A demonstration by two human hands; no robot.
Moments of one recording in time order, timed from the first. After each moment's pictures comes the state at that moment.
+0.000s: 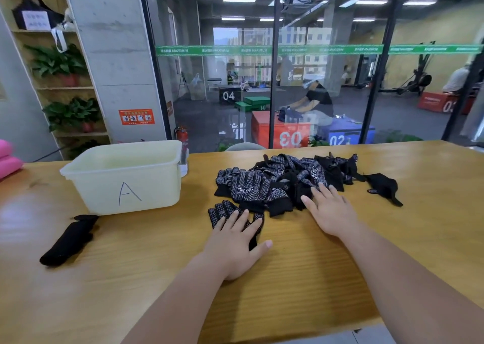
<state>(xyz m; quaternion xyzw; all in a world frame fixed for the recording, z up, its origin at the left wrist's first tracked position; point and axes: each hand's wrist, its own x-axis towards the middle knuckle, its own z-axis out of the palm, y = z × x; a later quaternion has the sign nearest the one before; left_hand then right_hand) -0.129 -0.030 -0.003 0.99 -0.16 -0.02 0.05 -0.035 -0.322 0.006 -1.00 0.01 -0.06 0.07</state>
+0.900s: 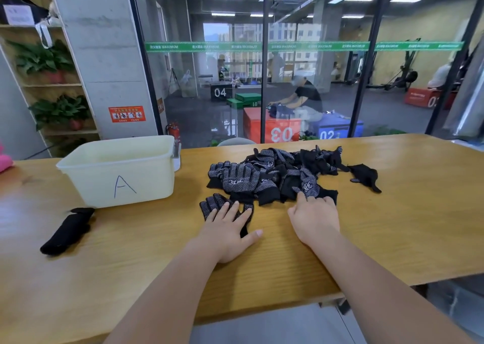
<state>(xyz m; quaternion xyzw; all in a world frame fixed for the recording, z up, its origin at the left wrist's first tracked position) -0.137 -0.033 0.002 0.99 -0.15 -0.04 0.03 -0.113 -0.275 0.009 -0.99 0.06 -0.12 -0.09</state>
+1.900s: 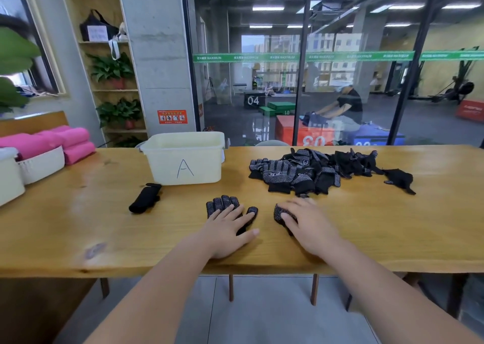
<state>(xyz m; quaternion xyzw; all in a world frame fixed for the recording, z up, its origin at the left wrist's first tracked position) -0.234 0.067 0.005 0.99 -0.13 -0.04 0.08 -0.206 -0.195 0.014 -0.96 -0.19 -0.14 0.13</state>
